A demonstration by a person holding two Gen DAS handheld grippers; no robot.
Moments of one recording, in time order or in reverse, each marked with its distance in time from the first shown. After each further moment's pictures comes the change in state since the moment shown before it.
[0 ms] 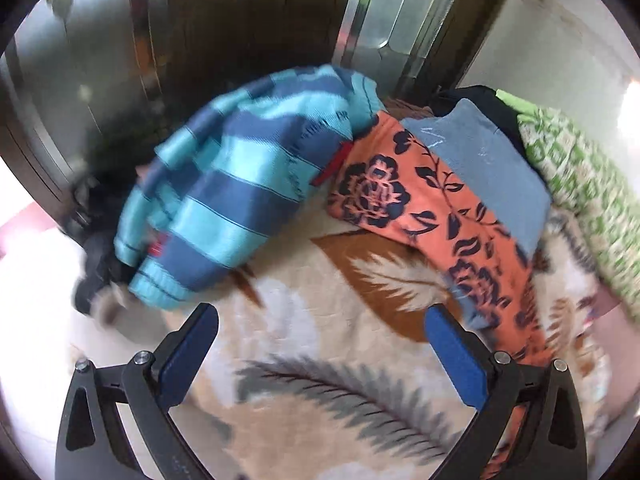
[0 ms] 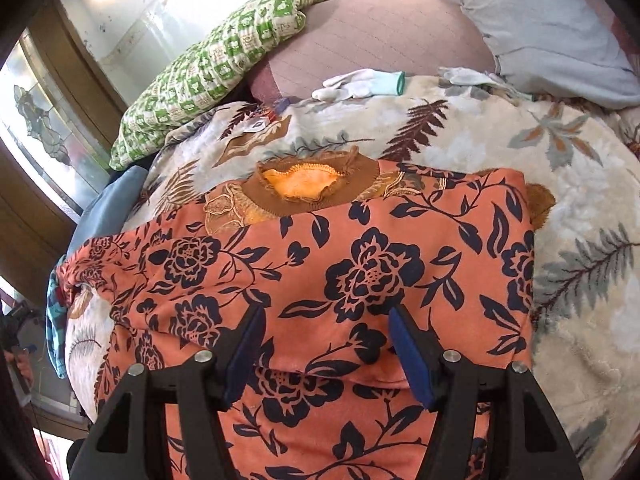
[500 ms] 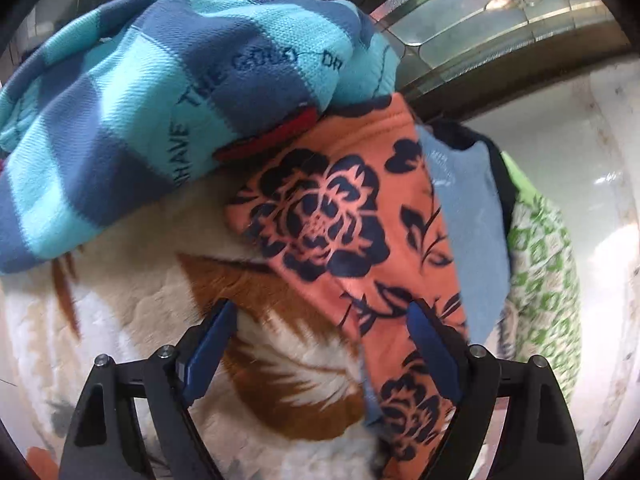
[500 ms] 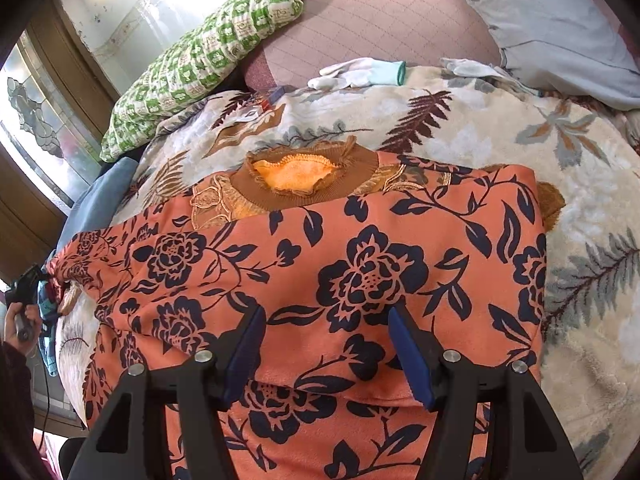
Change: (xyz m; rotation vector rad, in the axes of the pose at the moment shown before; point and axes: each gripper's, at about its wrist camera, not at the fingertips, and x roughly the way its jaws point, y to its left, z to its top) left arm 0.096 -0.019 0.031 -0.390 0.076 -0.291; right arm 0.020 0.000 0.005 -0.022 0.031 -0.024
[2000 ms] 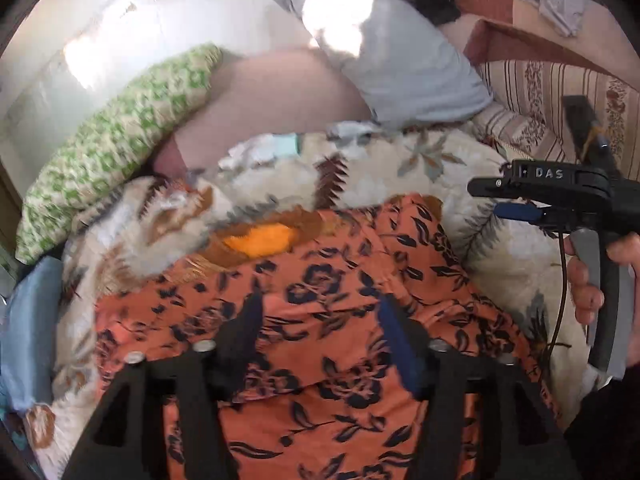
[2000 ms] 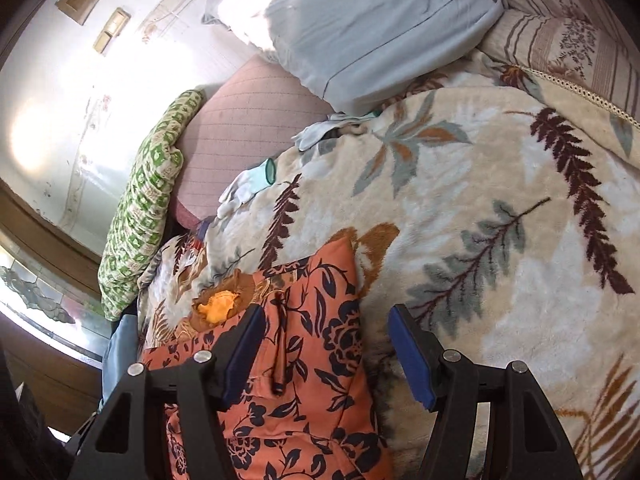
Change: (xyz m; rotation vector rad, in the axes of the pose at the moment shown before) left arm -0.152 -0.182 -0.529 1.789 0.097 -0.342; right arm -0.083 -0.159 0.016 0.464 -0.213 0.054
